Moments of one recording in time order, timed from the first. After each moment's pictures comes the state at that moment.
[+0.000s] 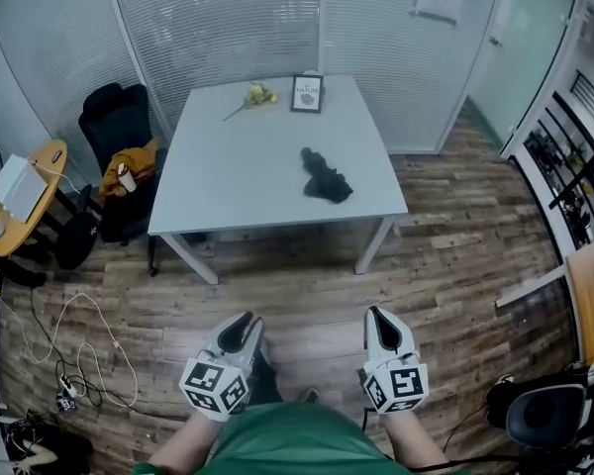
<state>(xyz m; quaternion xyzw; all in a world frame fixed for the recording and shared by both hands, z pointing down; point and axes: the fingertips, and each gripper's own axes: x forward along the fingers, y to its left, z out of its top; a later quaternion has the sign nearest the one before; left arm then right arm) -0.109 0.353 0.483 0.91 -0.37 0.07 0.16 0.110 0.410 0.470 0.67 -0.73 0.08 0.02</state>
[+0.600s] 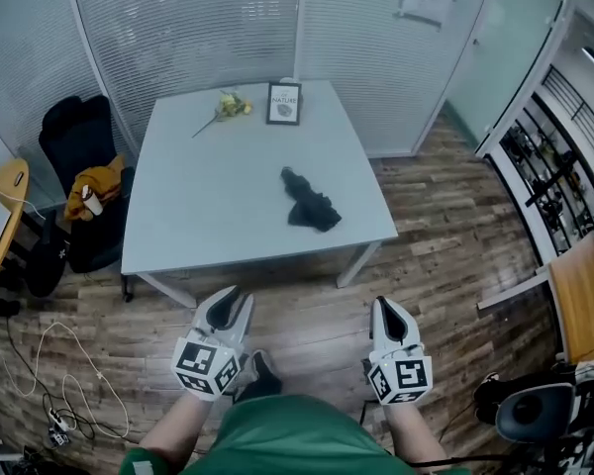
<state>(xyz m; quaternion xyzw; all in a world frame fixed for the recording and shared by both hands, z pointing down) -0.076 0.163 0.457 0.94 -0.33 0.04 0.10 0.153 0.274 0.453 0.73 -0.68 0.05 0.05</state>
